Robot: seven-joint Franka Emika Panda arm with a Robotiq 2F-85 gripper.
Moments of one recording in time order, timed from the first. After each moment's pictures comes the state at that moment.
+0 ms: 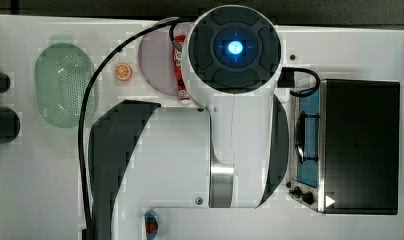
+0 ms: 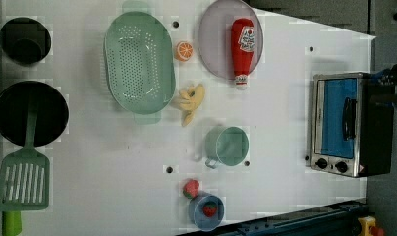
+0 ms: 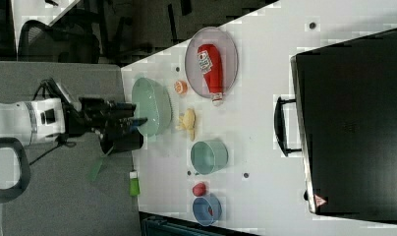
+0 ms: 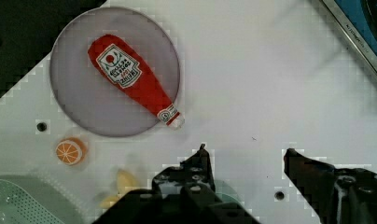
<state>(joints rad) -0.02 -0.02 0.01 -1.77 -0.01 0.17 -0.06</state>
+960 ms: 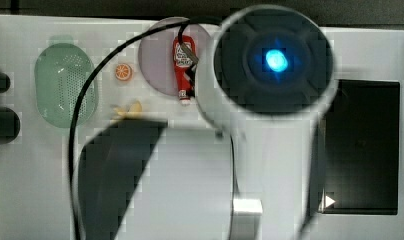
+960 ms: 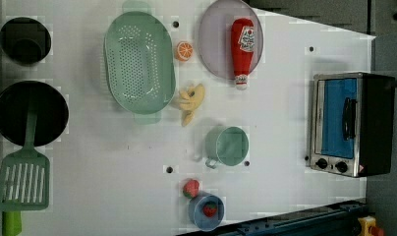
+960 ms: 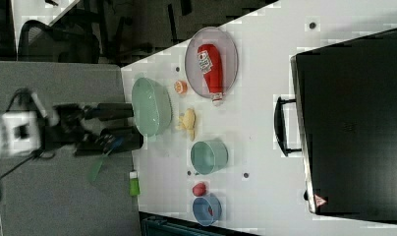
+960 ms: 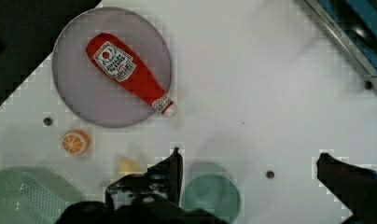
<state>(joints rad) -0.08 -0.03 0.05 -1.69 0.01 0.10 -0.04</state>
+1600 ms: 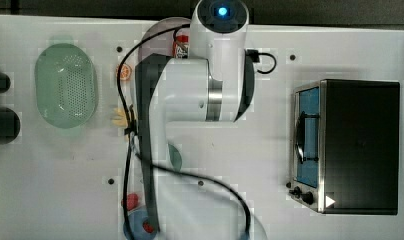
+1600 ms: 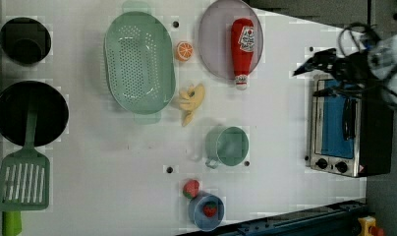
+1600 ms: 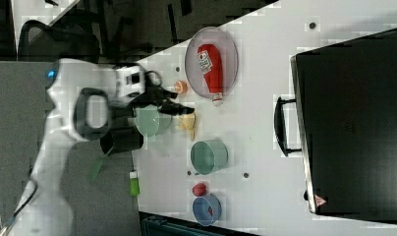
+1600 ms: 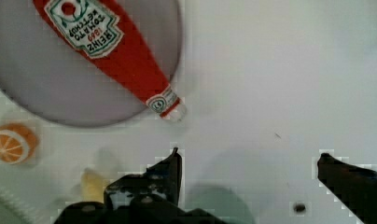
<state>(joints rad) -0.07 0.36 0.08 -1.74 0.02 0.35 -0.15</state>
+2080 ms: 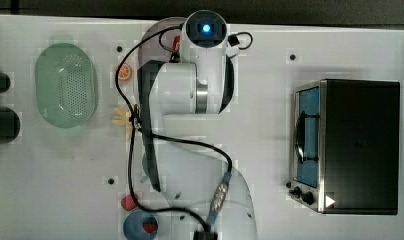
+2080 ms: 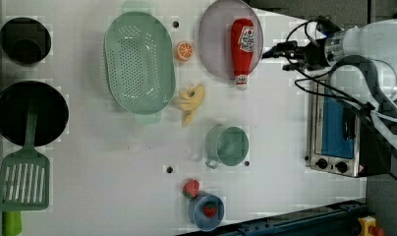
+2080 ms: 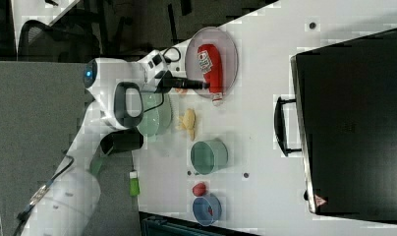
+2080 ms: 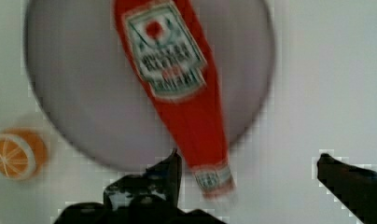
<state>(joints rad) -0.05 0.54 0.10 -1.73 0.01 0.71 -0.49</state>
